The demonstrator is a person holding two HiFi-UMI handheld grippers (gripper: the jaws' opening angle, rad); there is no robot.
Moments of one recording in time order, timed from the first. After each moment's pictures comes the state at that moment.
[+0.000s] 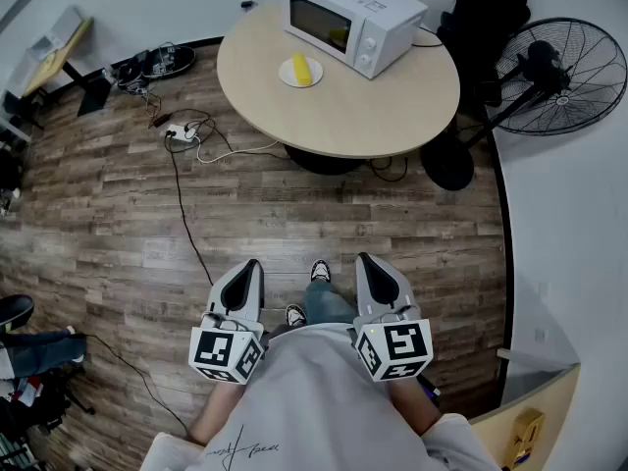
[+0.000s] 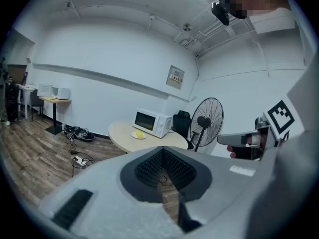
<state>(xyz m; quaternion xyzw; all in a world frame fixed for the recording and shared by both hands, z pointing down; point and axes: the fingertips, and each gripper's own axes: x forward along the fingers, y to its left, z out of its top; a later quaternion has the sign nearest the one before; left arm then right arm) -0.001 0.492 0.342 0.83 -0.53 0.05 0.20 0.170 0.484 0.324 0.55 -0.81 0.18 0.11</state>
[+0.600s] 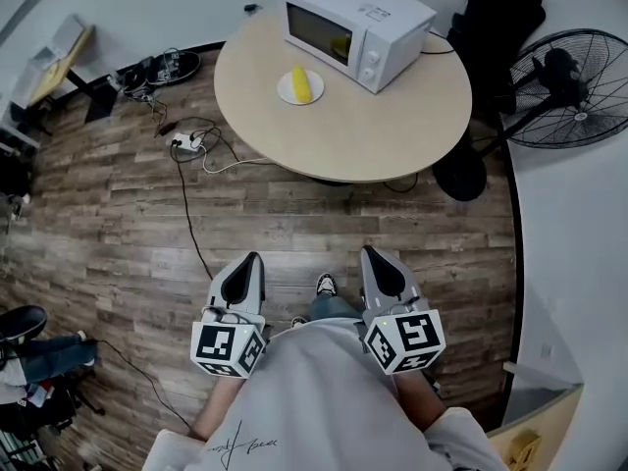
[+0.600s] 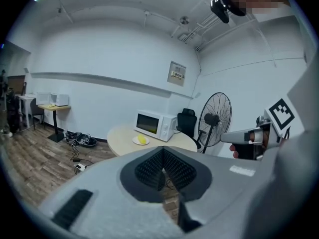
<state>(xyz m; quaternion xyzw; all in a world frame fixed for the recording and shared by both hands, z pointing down) 0.025 0.386 0.341 0.82 -0.55 0.07 0.17 0.203 0.377 0.330 0.52 -0.83 0.21 0.06</state>
